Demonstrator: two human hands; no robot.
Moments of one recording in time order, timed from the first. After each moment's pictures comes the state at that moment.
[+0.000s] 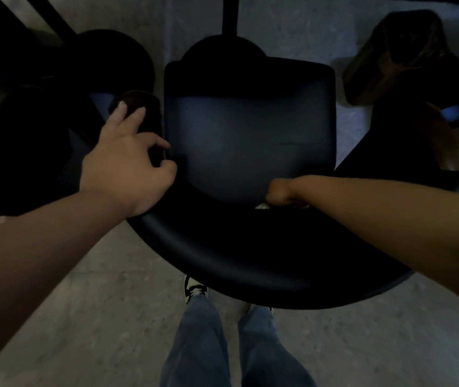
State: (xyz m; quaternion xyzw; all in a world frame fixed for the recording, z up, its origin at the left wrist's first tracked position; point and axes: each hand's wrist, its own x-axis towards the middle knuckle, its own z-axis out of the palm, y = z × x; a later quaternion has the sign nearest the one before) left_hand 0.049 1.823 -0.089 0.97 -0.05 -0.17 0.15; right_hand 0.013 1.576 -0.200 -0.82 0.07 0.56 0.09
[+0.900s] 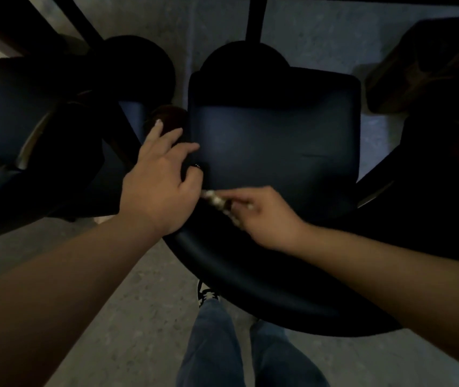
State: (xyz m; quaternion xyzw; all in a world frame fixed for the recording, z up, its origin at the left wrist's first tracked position) left_hand 0.047 1.827 -0.090 0.96 -0.07 -0.15 0.23; right_hand -0.010 1.655 -0.133 -0.81 0.05 0.23 0.53
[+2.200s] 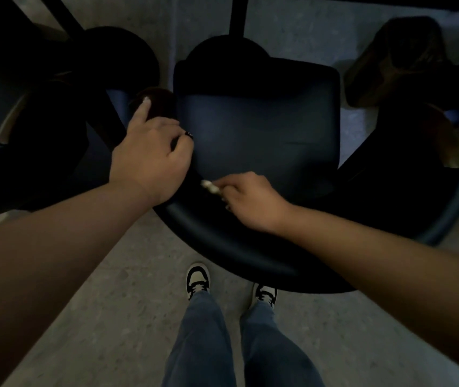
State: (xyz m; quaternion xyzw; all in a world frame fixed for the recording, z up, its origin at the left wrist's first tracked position) left_hand 0.051 1.825 -0.095 0.96 -0.08 -0.15 0.22; right_hand -0.016 1.663 -0.102 -0.87 0.06 0.29 0.40
